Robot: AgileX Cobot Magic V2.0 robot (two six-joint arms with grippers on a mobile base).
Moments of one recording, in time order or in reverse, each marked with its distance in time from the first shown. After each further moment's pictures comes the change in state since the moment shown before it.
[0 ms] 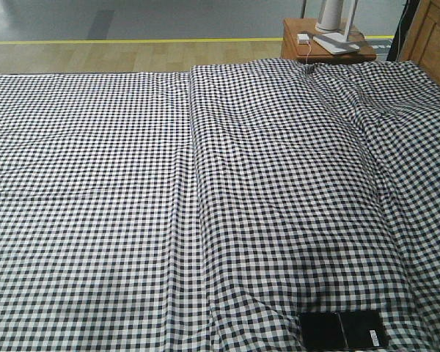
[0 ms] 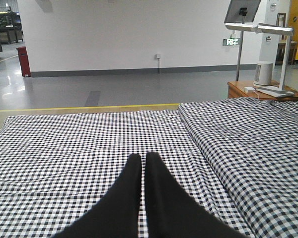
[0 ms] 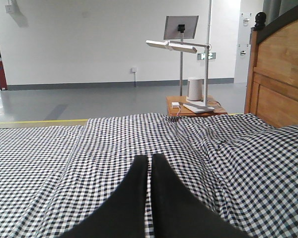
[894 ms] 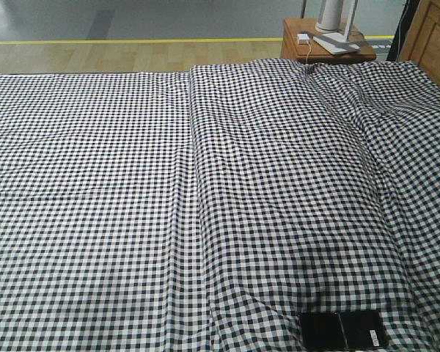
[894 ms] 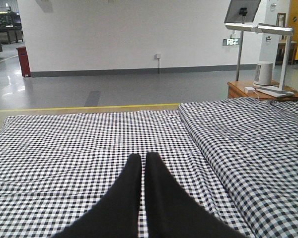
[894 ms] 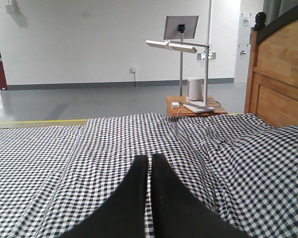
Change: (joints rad) left arm 0.000 0.000 0.000 0.000 0.000 0.000; right arm 0.000 0.000 0.000 0.000 0.000 0.000
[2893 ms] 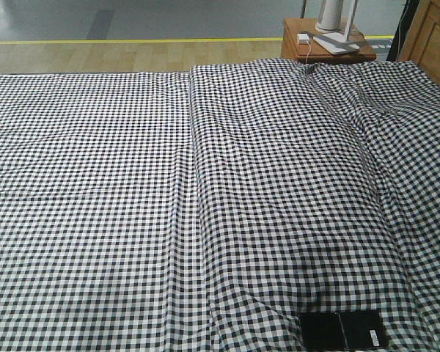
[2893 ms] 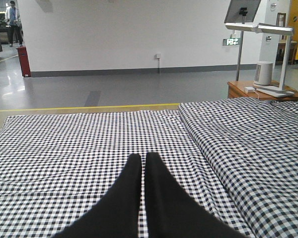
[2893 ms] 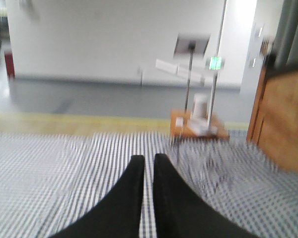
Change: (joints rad) left arm 0.000 0.000 0.000 0.000 0.000 0.000; right arm 0.000 0.584 -0.847 0.000 0.370 -0.065
